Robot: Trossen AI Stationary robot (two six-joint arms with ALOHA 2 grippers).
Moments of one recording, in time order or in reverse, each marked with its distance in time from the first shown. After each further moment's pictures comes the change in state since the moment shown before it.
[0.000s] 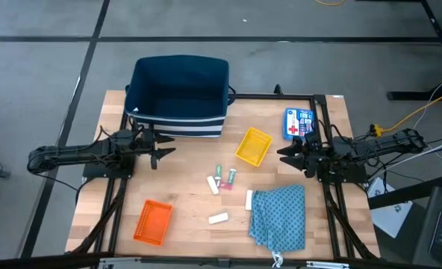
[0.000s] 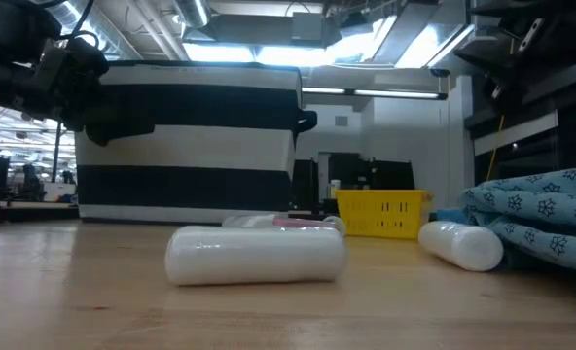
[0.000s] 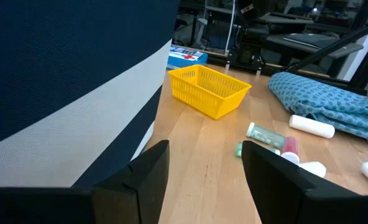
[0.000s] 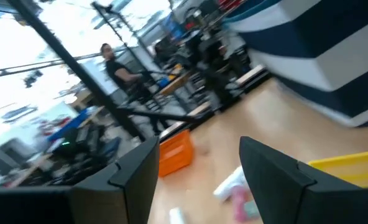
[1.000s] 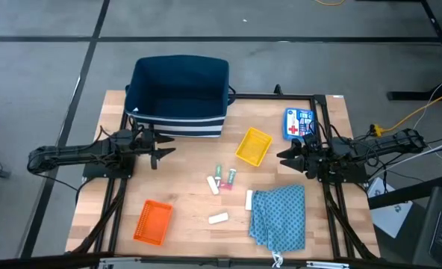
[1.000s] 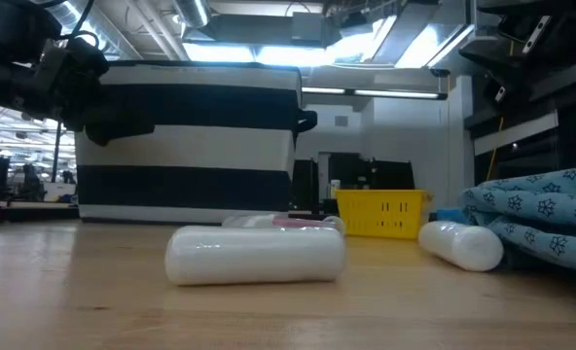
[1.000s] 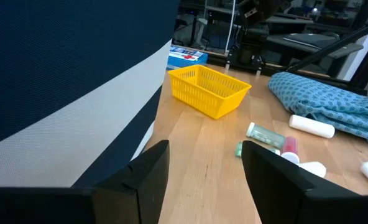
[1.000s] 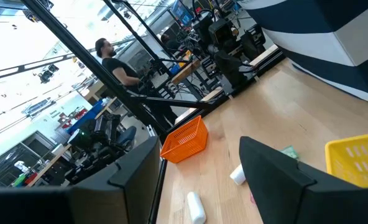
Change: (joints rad) left arm 0.000 0.000 0.000 0.000 0.000 0.000; right arm 0.000 0.000 0.000 -0.021 -0.081 0.072
